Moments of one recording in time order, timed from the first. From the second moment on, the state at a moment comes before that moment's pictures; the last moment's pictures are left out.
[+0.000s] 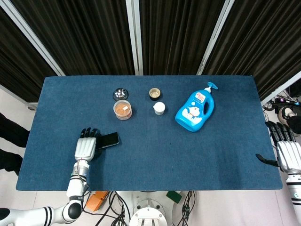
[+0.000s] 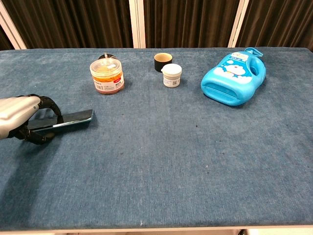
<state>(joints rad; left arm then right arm) -0.43 -1.74 -0.14 -1.51 0.92 1.24 0.68 0.13 -1.07 0.08 -1.55 -1.48 1.41 0.16</state>
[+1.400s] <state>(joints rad) -0.55 -1.40 -0.09 -1.66 1.00 0.91 0.33 0.10 -1.05 0.07 -1.58 -1.48 1.45 0.15</state>
